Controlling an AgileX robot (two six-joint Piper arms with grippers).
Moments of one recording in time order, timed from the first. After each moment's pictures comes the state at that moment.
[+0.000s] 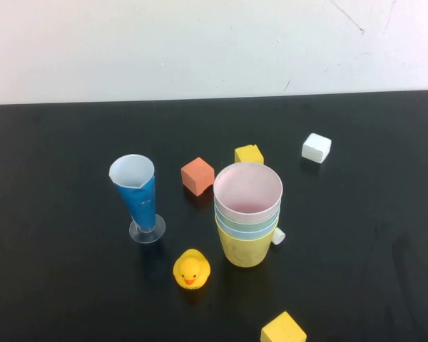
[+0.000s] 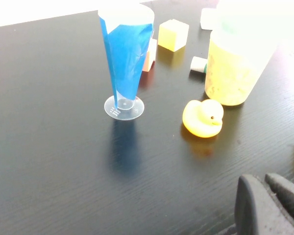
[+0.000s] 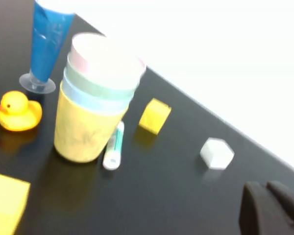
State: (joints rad) right arm 0.50 0.44 -0.27 0.48 0.12 -0.90; left arm -0.67 0.05 -0.33 0.16 0.67 -0.30
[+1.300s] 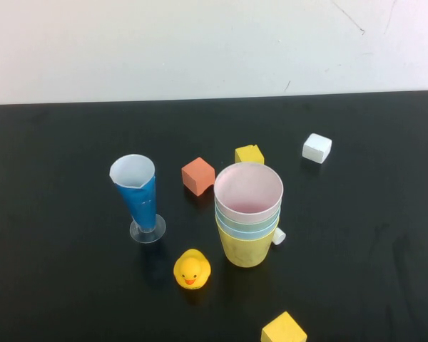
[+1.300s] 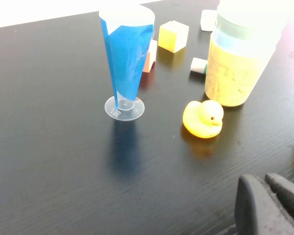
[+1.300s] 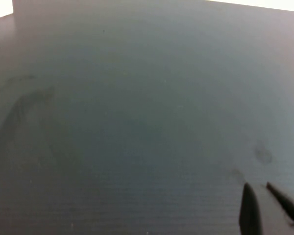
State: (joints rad) right arm -0.11 -0.01 0.02 -0.05 0.41 -0.10; left arm -0.67 0.05 -0.33 0.16 0.67 -0.30
